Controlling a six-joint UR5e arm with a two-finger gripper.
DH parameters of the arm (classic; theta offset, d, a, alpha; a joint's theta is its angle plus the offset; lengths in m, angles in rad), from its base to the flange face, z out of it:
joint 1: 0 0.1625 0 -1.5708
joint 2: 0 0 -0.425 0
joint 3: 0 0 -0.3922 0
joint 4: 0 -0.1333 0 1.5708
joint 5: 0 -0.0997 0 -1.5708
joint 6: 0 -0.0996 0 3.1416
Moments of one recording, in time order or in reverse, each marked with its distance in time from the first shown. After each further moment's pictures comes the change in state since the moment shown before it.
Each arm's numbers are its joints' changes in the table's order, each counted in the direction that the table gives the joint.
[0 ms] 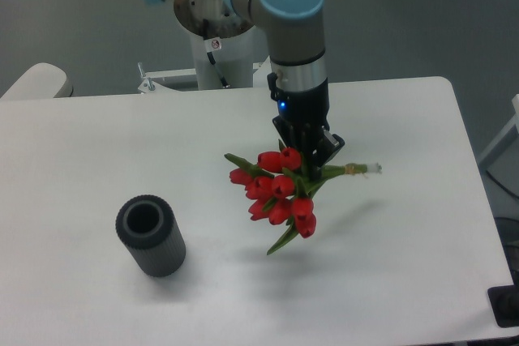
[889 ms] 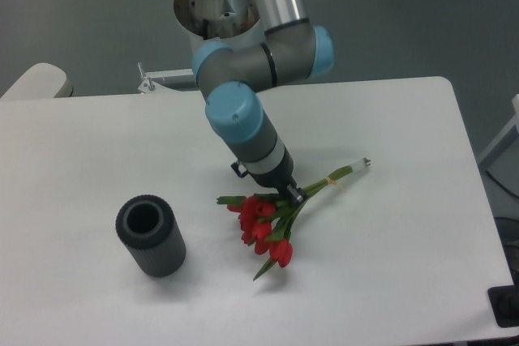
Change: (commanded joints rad) arm -0.117 0.276 -0.046 -0.011 -0.186 0.095
